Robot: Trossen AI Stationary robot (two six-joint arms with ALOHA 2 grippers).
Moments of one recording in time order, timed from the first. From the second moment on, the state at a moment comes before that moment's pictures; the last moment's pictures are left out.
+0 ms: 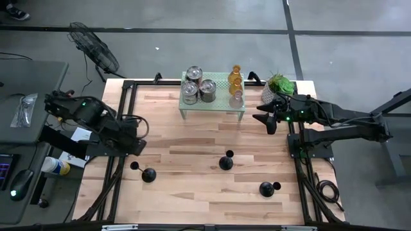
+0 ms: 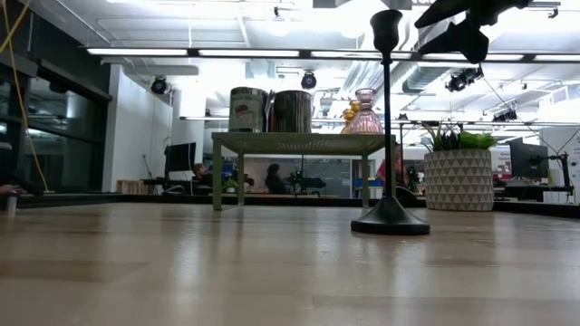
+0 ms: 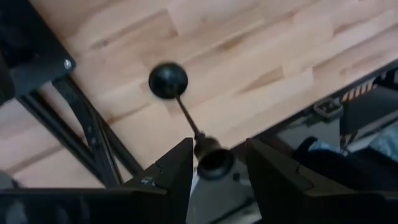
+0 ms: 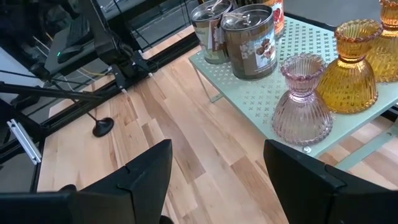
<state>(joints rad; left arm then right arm) -0.44 1.10 1.50 -1.57 0.09 -1.63 -0.13 0.72 0.80 -0.50 0.15 0.47</state>
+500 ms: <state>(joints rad) -0.44 1.12 1.50 -1.57 0.10 -1.58 -0.13 0.72 0.80 -0.51 0.16 0.47</state>
